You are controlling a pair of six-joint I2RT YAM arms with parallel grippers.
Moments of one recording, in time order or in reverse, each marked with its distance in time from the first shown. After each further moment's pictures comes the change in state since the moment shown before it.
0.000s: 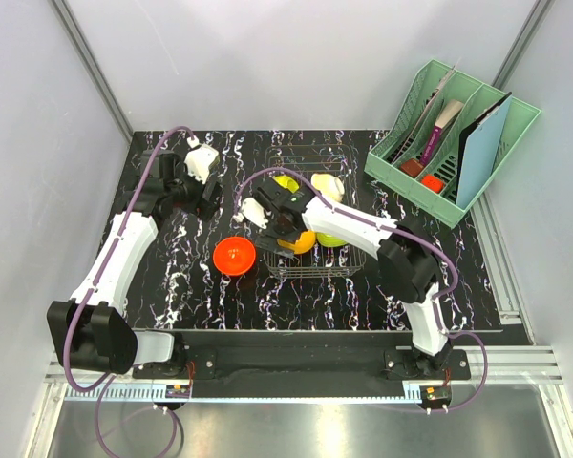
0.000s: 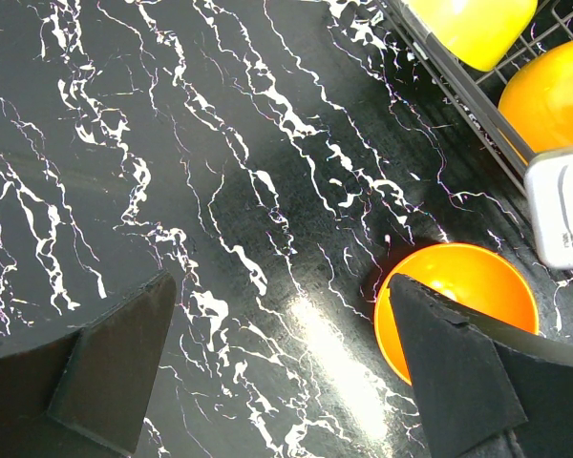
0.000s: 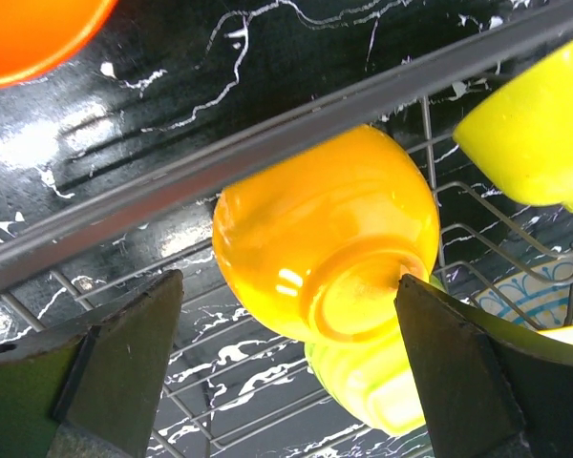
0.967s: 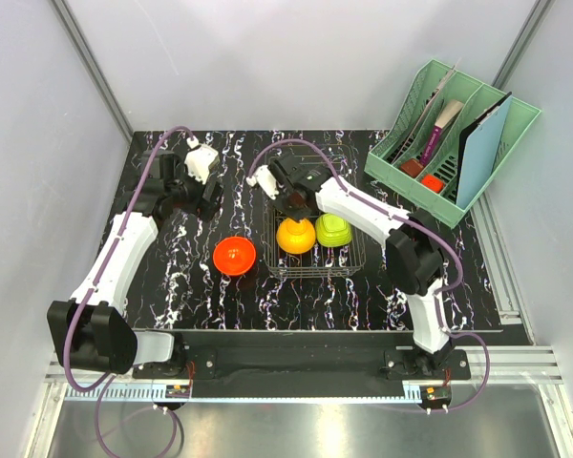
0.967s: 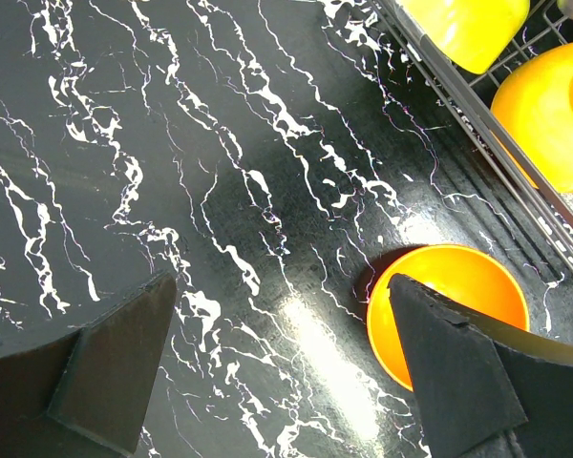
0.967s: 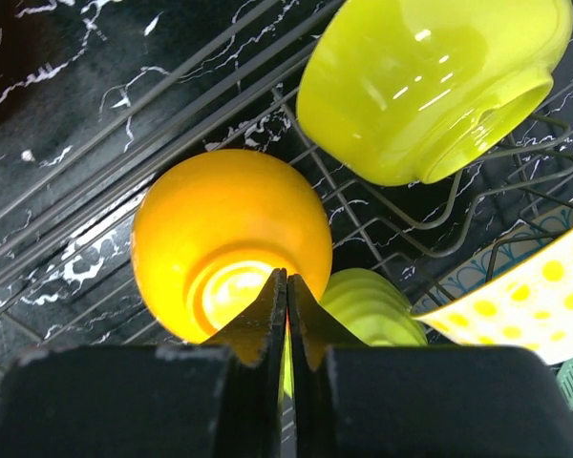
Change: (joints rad) left arm 0.000 0.000 -0.004 0.000 0.008 -0.018; right arm -0.118 0.003 0.092 0.029 -0.040 0.129
